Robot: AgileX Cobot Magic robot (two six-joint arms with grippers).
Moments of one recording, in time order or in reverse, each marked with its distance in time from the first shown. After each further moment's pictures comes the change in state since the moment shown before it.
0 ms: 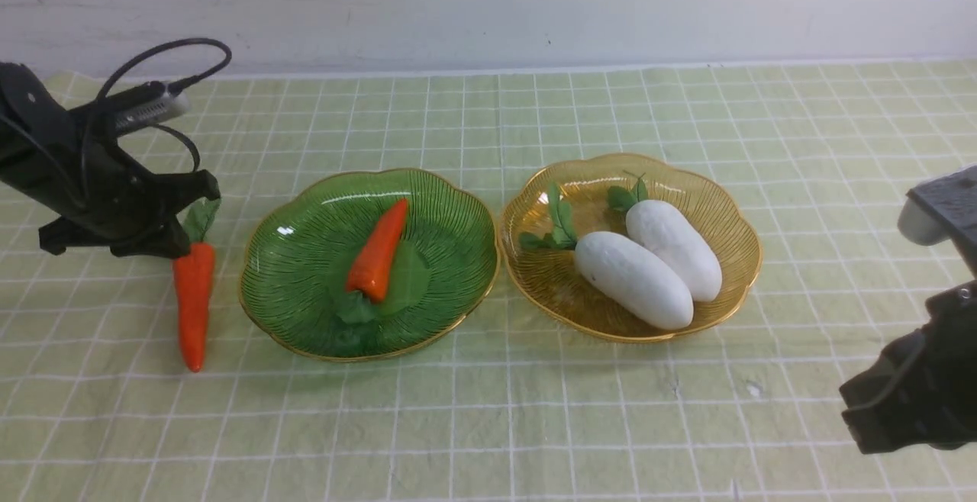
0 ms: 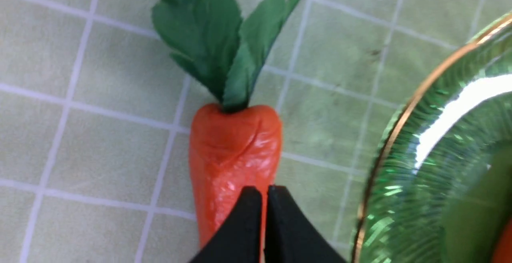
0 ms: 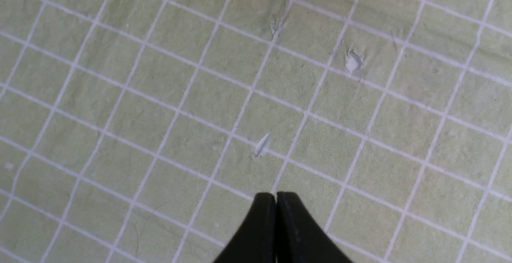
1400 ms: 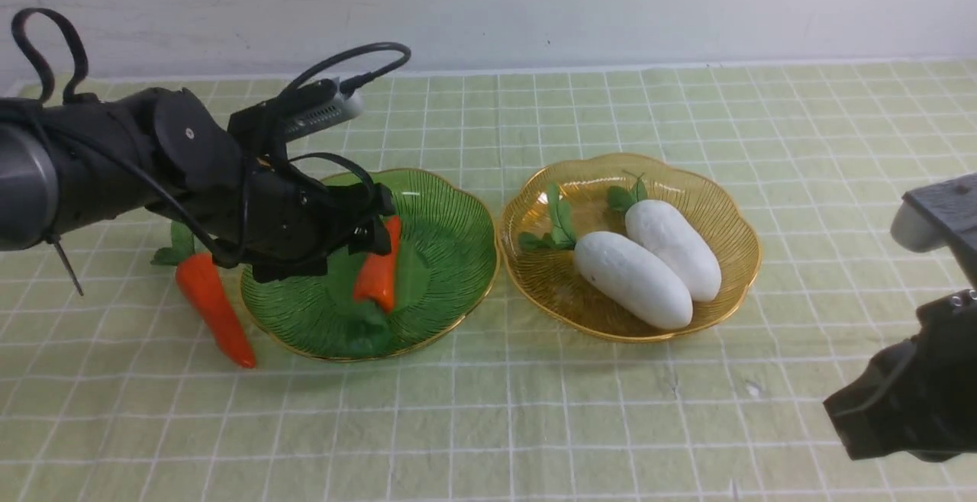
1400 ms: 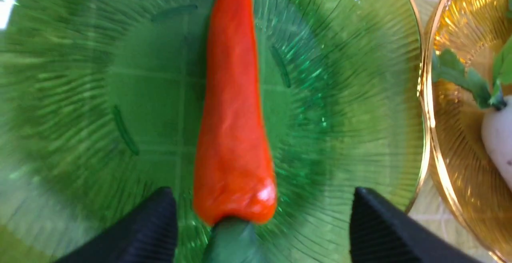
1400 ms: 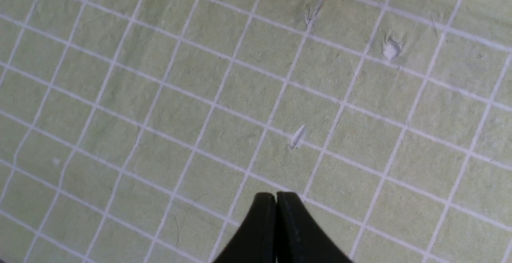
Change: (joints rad) right arm 0.000 0.000 0.000 0.072 0.018 0.000; left arm -0.359 -0.191 0.239 -0.141 -0.223 -0.085
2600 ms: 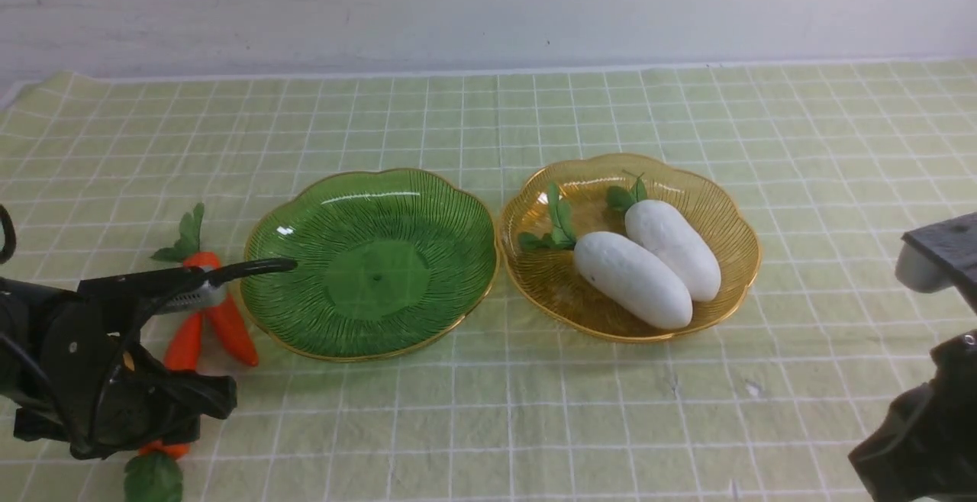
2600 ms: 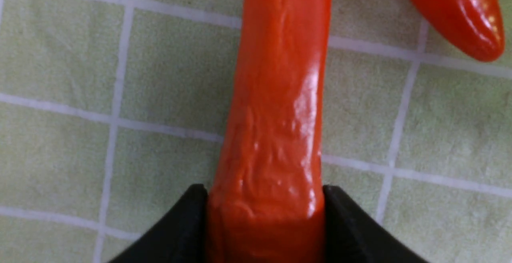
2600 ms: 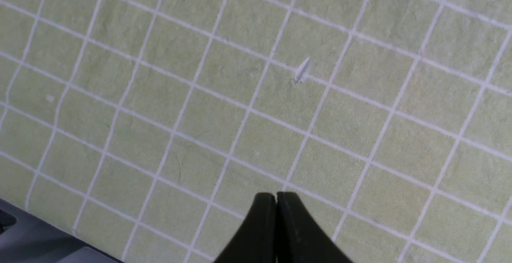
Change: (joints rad) right arm 0.000 0.000 0.000 0.015 0.131 0.003; left arm 0.161 -0.145 0.488 0.582 -0.068 -0.318
